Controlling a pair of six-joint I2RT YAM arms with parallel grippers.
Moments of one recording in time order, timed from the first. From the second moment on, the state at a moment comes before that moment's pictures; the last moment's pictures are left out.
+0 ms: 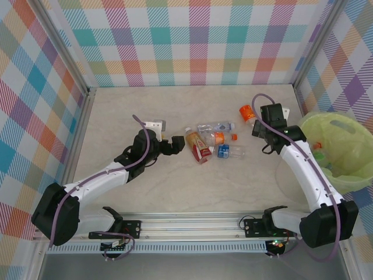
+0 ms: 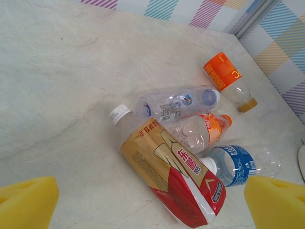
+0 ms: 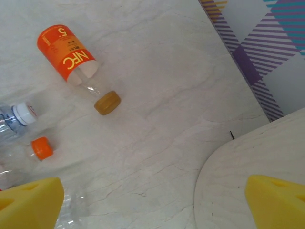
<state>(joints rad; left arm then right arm) -0.60 1.24 0.68 0.13 -0.02 -0.47 0.22 1.20 1.13 -0.86 0.47 0.37</state>
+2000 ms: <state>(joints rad) -0.60 1.32 0.73 0.10 -0.02 -0.49 0.20 1.44 1.44 -0.65 -0.08 0.11</state>
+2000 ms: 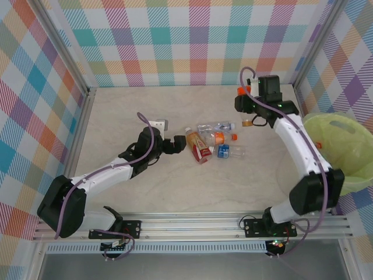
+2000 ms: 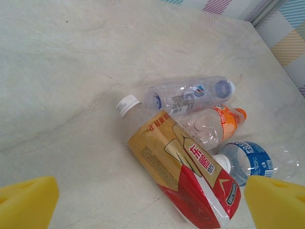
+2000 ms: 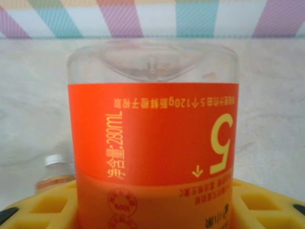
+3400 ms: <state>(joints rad) -0.60 1.42 0.80 0.12 0.04 -0.51 -0.22 0.84 1.17 -0.57 0.81 -0.43</state>
